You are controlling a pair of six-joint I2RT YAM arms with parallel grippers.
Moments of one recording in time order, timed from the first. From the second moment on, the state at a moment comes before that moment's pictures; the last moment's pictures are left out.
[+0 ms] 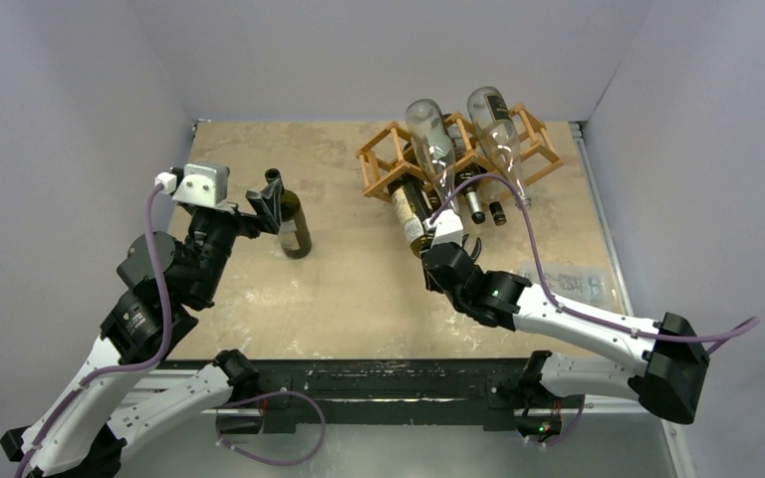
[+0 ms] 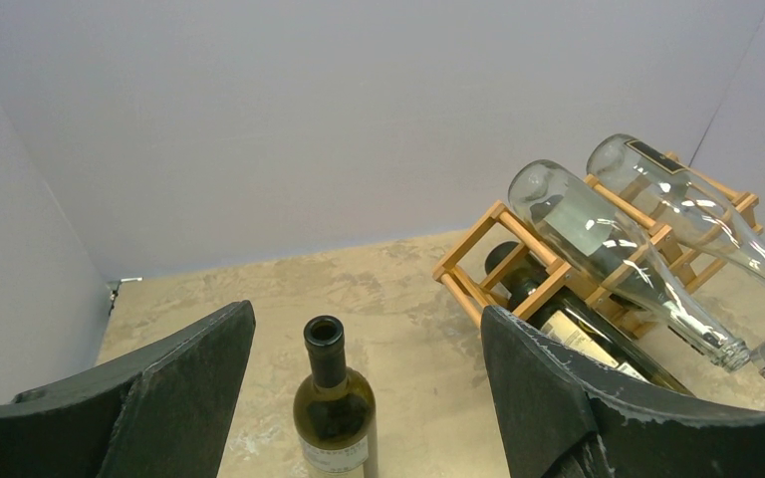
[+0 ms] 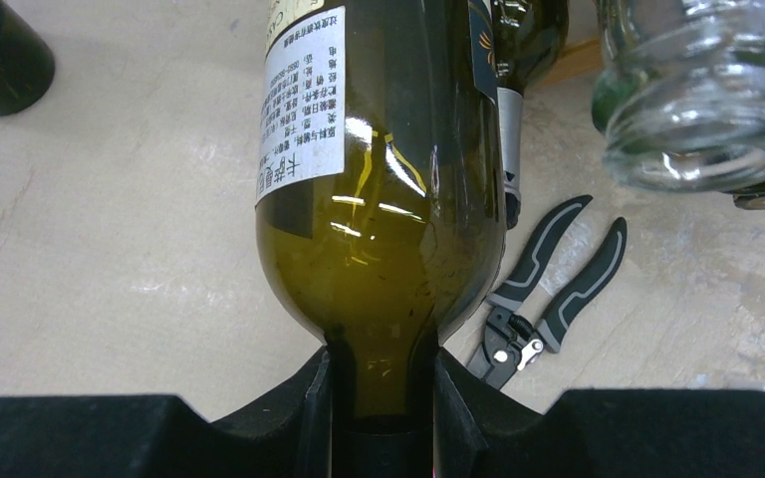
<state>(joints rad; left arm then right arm) -0.76 0.67 1.13 -0.28 -0.54 0.08 0.99 1.14 0.76 -0.30 0.61 0.41</state>
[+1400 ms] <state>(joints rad) -0.76 0.64 1.14 -0.28 -0.54 0.08 0.82 1.57 1.08 -0.13 0.58 0.37</state>
